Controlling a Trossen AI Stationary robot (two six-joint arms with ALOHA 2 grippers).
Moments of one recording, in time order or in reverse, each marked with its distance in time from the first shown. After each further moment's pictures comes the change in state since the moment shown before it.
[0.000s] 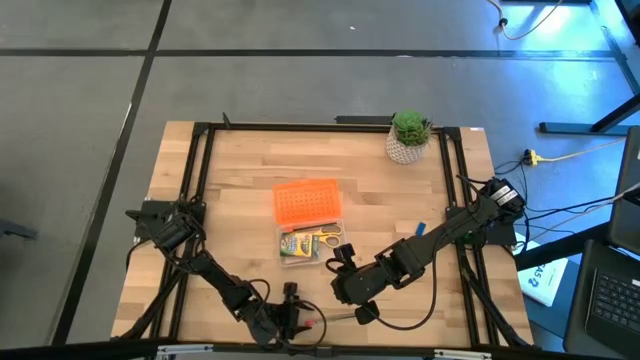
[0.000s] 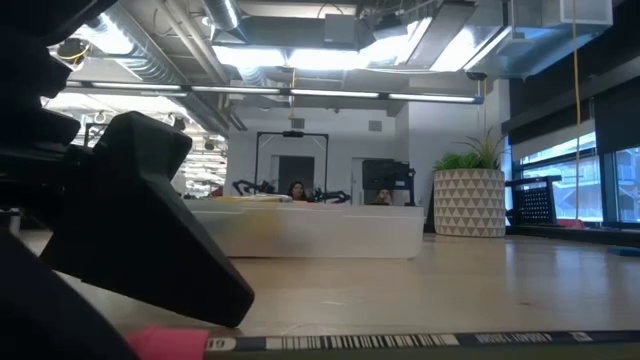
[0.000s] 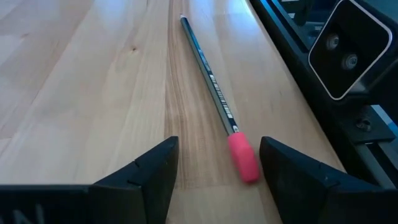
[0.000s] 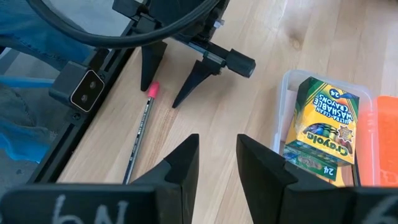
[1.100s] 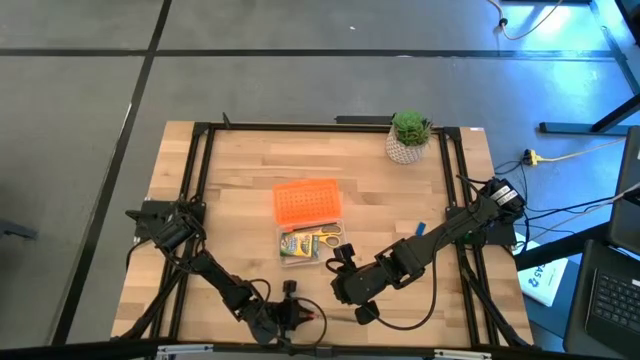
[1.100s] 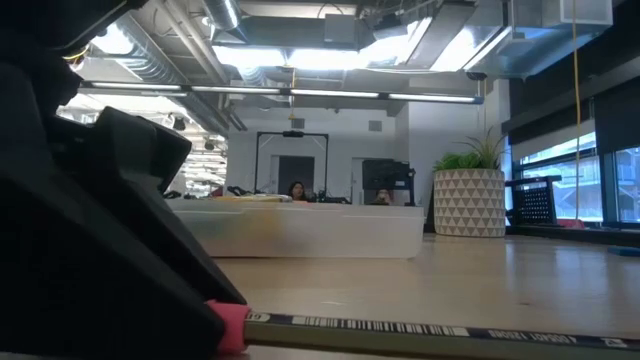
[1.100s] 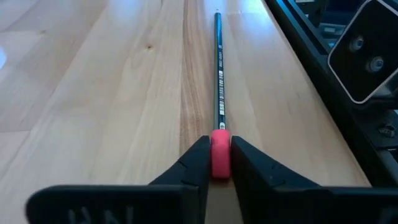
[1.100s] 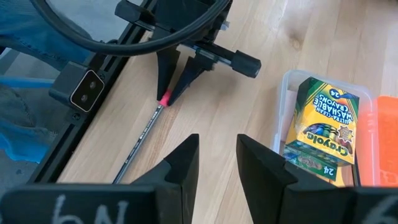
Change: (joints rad) left arm 0.004 0.001 0.000 -0.038 -0.037 -0.035; right arm 0.000 0.000 0.000 0.001 0.000 0.000
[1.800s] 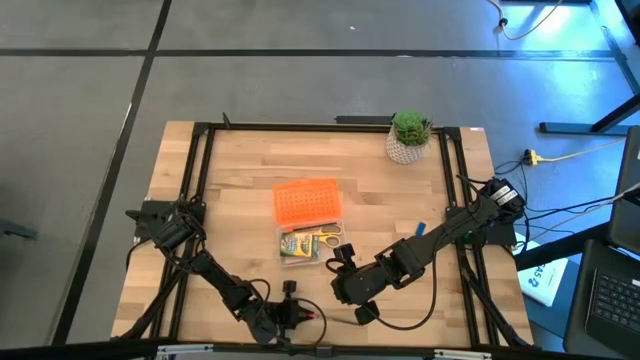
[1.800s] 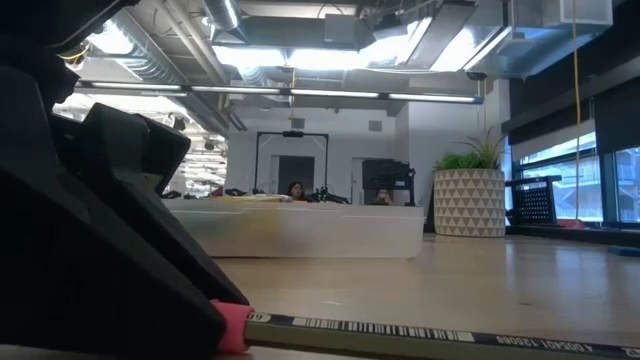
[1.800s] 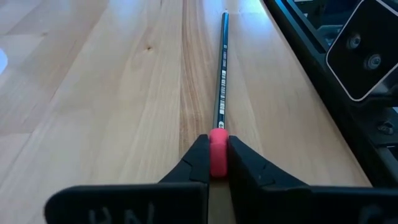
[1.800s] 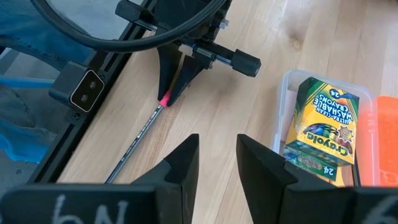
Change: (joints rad) left arm -0.001 0.000 -0.002 0.007 -0.002 0.014; right arm 0.000 0.000 0.000 0.000 0.000 0.000
